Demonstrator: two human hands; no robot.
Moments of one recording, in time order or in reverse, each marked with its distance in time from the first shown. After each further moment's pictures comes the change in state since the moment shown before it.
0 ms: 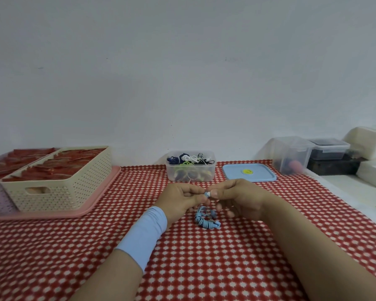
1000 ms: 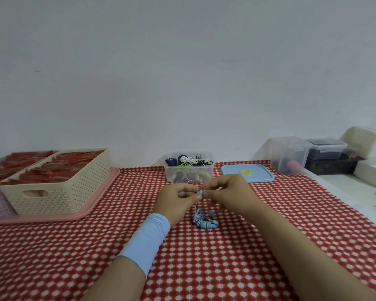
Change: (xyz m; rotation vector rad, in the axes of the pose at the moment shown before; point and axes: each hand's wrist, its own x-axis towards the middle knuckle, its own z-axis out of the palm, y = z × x) left_hand 0.000 -0.004 0.006 0.124 0.209 0.065; right_hand 0.006 0.008 0.012 -0.386 0.302 -0.379
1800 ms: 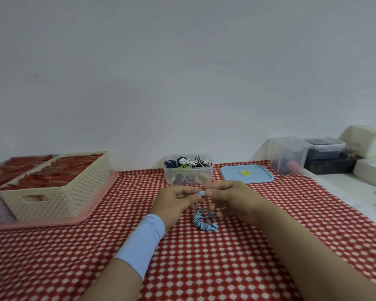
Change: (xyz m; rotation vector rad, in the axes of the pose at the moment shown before) left_hand -0.001 0.003 -0.006 -0.122 -0.081 -0.026; right_hand -0.006 -0.006 -0.009 0.478 -0.193 0.333
